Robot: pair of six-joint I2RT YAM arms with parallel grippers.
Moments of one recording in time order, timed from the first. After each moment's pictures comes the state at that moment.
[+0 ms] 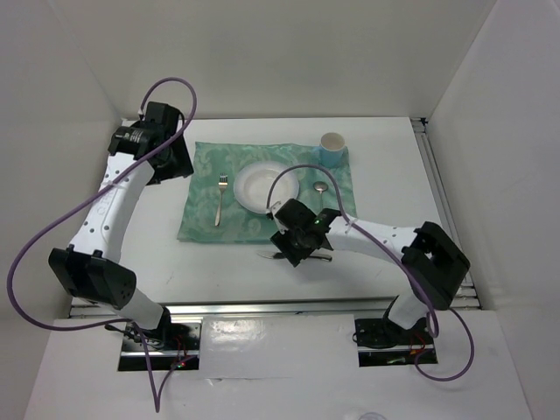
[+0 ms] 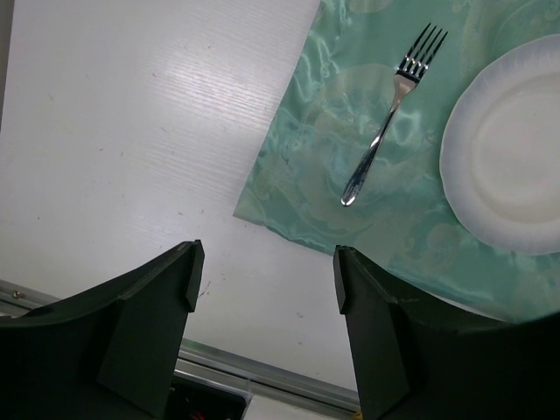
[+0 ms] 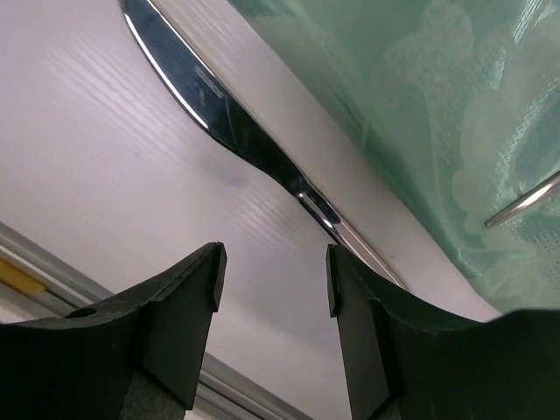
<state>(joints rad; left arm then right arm) -0.17 1.54 1.74 -1.21 -0.33 -0.47 0.88 1.58 1.02 -0.54 0.05 0.11</state>
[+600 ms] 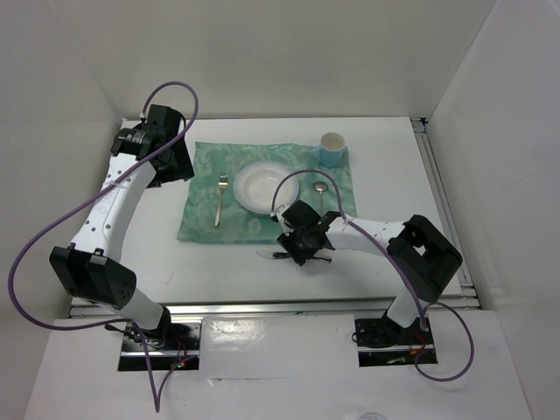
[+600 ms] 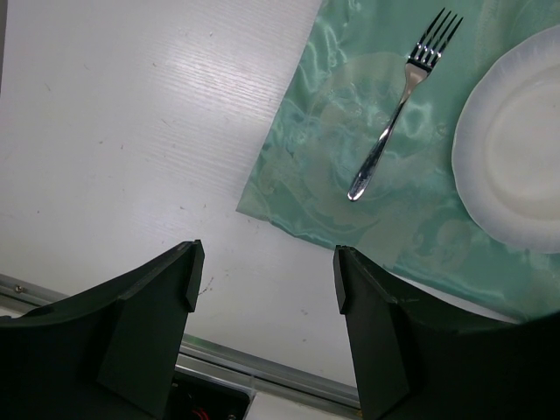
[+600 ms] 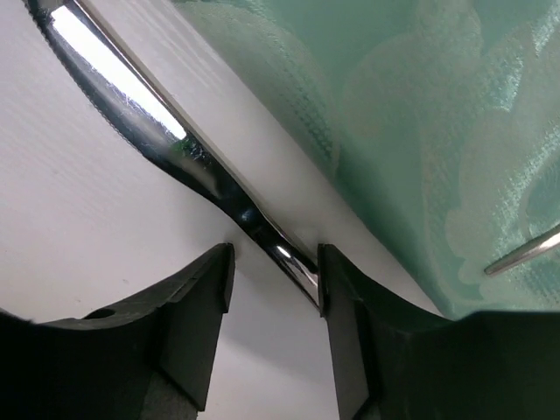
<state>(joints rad) -0.17 1.54 1.70 -1.20 -0.33 -0.47 0.81 1.64 0.91 -0.39 0.00 0.01</state>
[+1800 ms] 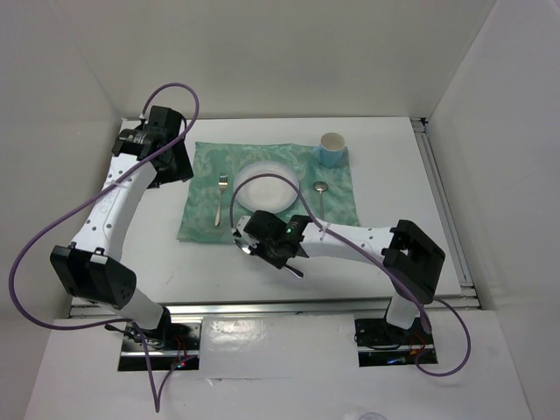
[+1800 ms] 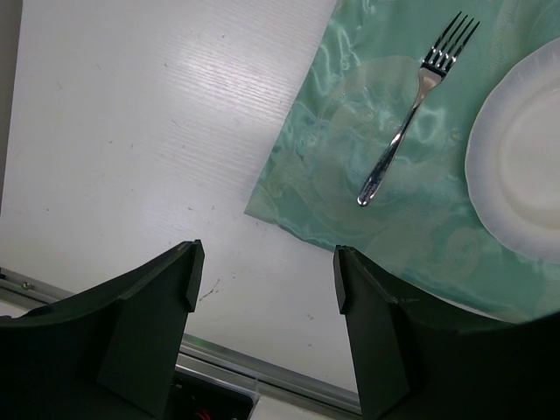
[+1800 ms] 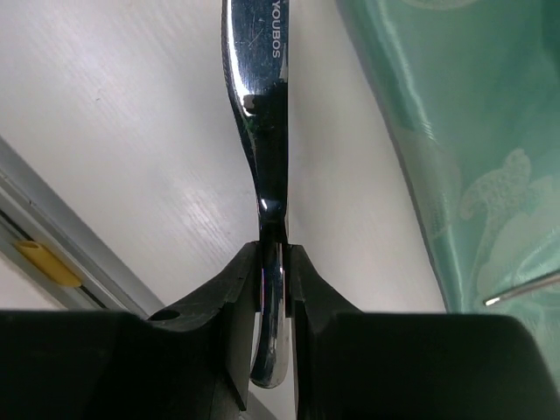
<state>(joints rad) -0.17 1.54 1.69 -1.20 -0.36 -0.48 1.07 1.71 1.19 -0.59 0.10 -0.06</state>
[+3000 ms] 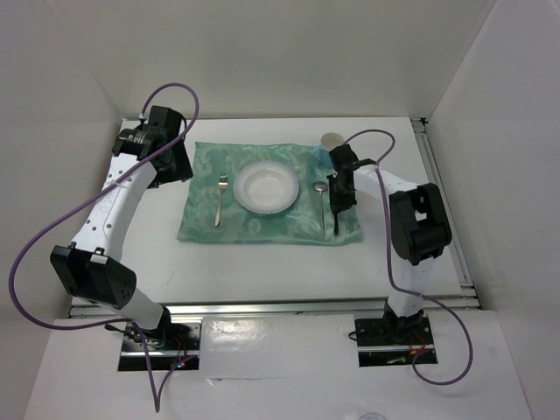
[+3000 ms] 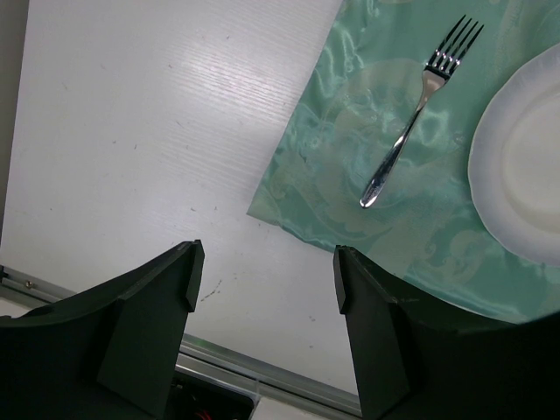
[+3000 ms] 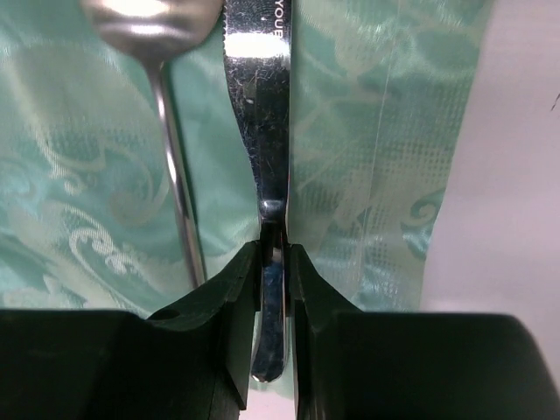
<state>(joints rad) -0.17 1.54 1.69 -1.20 -0.37 -0.48 0.29 1.88 1.29 -0.59 0.05 0.29</state>
